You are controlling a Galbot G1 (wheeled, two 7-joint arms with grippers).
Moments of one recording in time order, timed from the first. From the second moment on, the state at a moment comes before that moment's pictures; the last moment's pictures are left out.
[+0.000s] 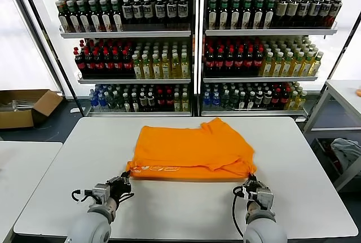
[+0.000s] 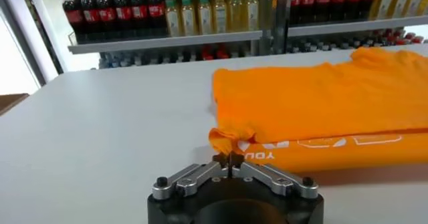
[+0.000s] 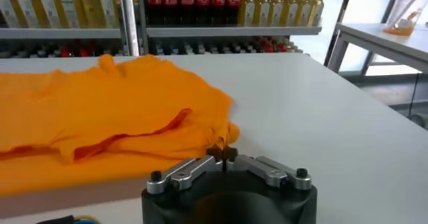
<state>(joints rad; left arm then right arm) 1.38 -1.20 -0.42 -2.01 -0.34 0.57 -0.17 -1.48 1.34 0.34 2.13 0.31 -0.58 0.57</state>
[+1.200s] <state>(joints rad) 1.67 -1.26 -0.43 -2.27 -0.24 0.54 -0.19 -1.67 1.36 0.34 2.22 0.10 -0.55 0.57</state>
